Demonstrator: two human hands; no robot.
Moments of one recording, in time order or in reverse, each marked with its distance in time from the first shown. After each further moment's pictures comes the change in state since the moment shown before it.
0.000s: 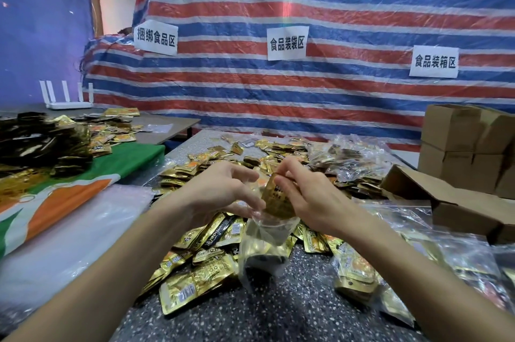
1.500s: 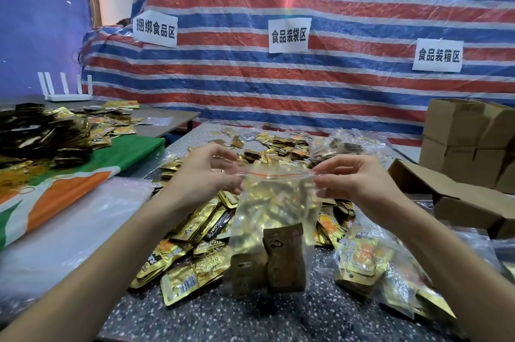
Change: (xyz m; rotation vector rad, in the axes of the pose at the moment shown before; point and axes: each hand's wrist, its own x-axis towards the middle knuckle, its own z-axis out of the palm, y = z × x) left_hand -0.002 -0.022 -0.023 0.090 0.212 0.243; right_hand -0.018 0.035 -0.039 0.746 0.143 0.334
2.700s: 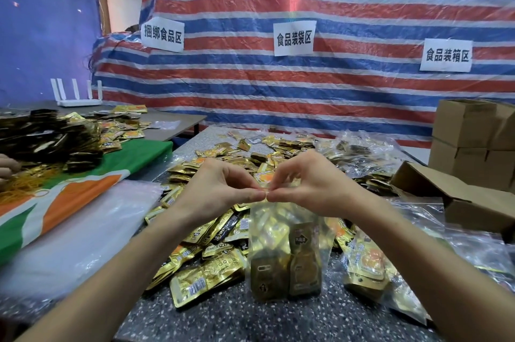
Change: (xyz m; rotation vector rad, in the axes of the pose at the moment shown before) left_hand -0.010 0.000 0.005 0.151 -0.116 0.158; right_hand 0.014 -0.032 0.068 -0.764 -0.280 -0.246
